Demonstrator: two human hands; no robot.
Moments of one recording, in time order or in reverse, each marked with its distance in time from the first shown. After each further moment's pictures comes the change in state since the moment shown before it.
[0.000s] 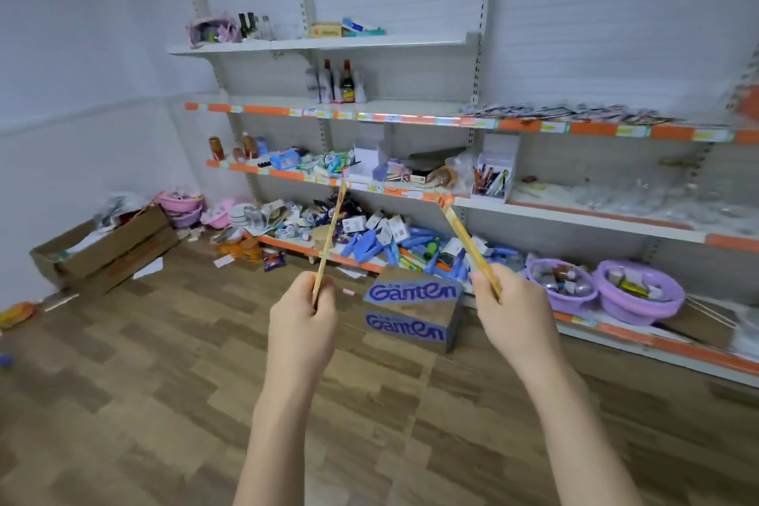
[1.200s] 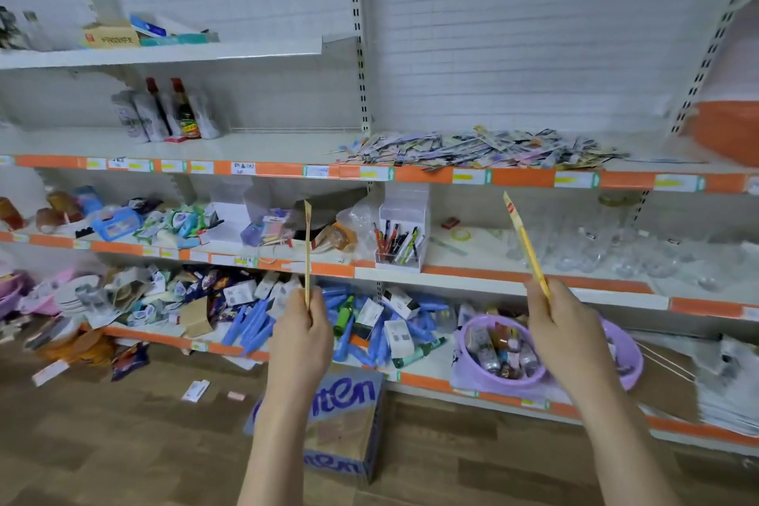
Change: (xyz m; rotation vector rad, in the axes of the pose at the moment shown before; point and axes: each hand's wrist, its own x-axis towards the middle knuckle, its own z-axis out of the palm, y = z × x) left_hand 0.338 0.097 0.483 -0.002 -0.240 0.039; right_hand 0.463 0.302 -0.032 -0.099 0.167 0.279
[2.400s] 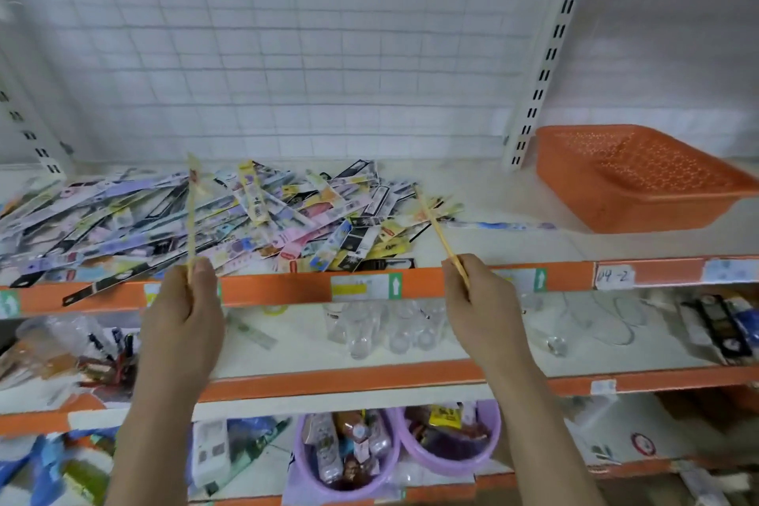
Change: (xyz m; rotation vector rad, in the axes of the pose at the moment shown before) left_hand 0.221 0.209 0.422 -0.080 -0.048 0.121; right_hand 0.426 0.248 -0.080 -0.036 0.059 -0.034
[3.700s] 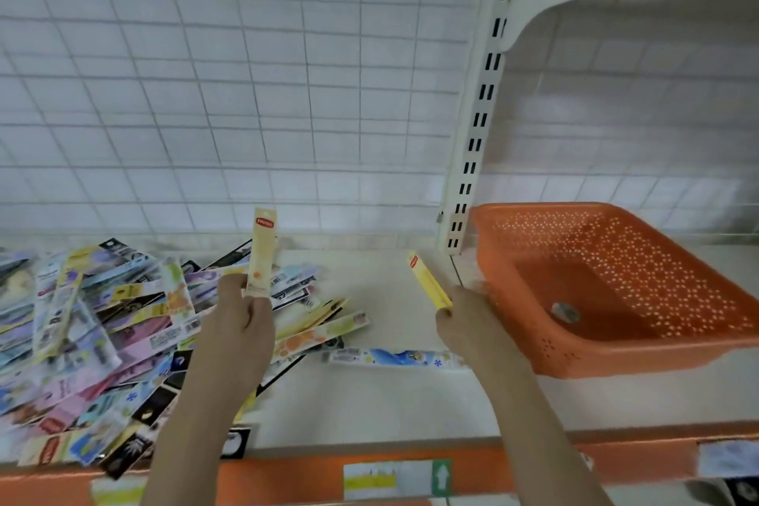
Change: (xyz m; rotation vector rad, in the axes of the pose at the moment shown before) left_hand 0.060 0.126 0.243 0.085 -0.187 0.041; right_hand 0.225 0.169 -0.043 -0.298 -0.286 0.311
